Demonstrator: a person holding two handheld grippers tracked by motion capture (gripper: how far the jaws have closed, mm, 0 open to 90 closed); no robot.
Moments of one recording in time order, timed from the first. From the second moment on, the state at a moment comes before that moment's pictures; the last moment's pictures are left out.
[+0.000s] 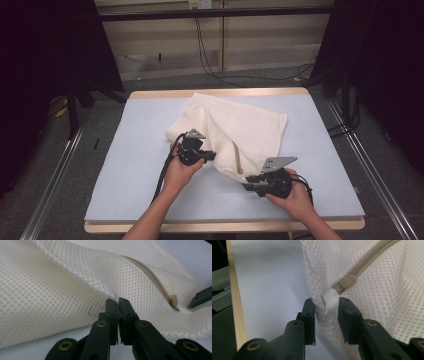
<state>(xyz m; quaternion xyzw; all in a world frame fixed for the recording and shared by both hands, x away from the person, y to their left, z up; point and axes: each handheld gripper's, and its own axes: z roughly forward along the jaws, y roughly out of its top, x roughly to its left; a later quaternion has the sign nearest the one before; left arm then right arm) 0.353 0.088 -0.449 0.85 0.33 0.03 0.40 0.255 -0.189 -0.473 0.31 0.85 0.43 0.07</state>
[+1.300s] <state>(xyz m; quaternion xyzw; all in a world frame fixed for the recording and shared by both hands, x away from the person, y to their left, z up) 0.321 0.112 -0.461 0.85 0.33 0.03 0.40 0.299 -0.224 -0.481 0.40 0.82 0.38 0.17</state>
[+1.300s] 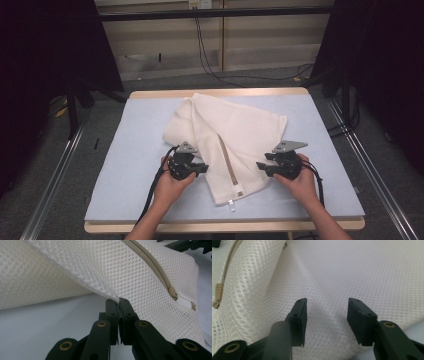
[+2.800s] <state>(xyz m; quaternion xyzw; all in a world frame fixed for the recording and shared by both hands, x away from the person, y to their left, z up) 0.297 0.108 -0.458 0.86 0.31 0.03 0.40 0.308 -0.227 -0.465 0.42 0.78 0.40 0.22</state>
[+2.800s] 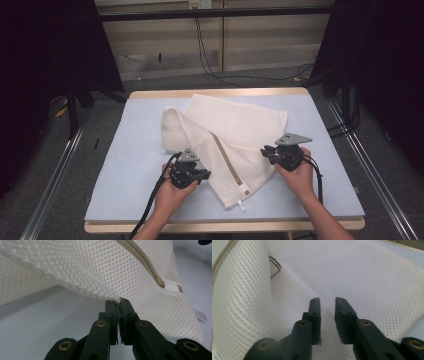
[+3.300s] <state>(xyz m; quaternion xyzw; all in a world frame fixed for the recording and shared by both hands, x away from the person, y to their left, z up) 0.295 0.110 -0.461 0.86 0.31 0.03 0.40 0.321 -0.204 -0.477 0.38 0.84 0.34 0.19</state>
